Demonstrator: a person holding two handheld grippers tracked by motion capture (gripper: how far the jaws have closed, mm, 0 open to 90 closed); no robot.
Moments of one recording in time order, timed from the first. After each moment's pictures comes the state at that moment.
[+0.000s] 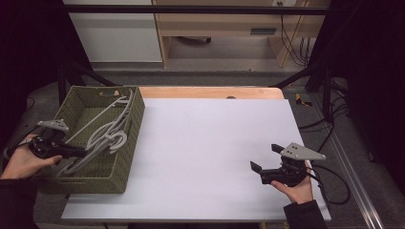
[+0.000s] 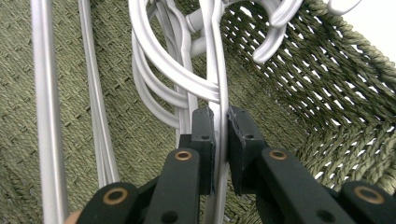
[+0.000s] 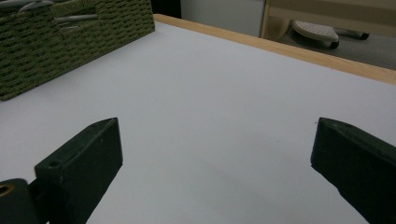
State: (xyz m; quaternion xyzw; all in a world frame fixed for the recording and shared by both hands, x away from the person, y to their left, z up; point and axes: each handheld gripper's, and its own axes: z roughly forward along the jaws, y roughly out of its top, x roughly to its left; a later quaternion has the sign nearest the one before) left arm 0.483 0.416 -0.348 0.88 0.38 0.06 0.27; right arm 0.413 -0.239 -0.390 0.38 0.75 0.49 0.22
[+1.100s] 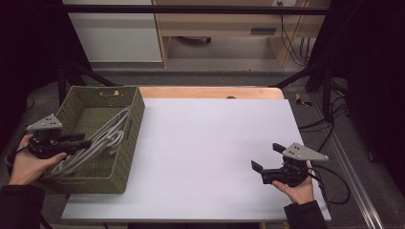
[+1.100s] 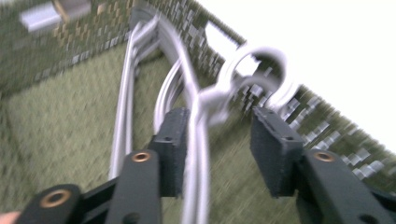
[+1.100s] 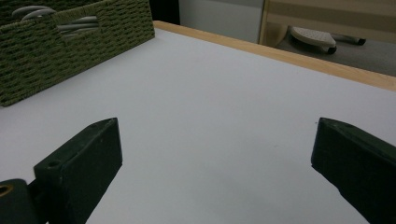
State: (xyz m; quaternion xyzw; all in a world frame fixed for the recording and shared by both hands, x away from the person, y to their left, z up) left arm 0.465 0.400 -0.335 0.82 0.39 0.18 0.38; right arm 0.411 -0.241 -0.388 0.38 0.74 0.50 0.23
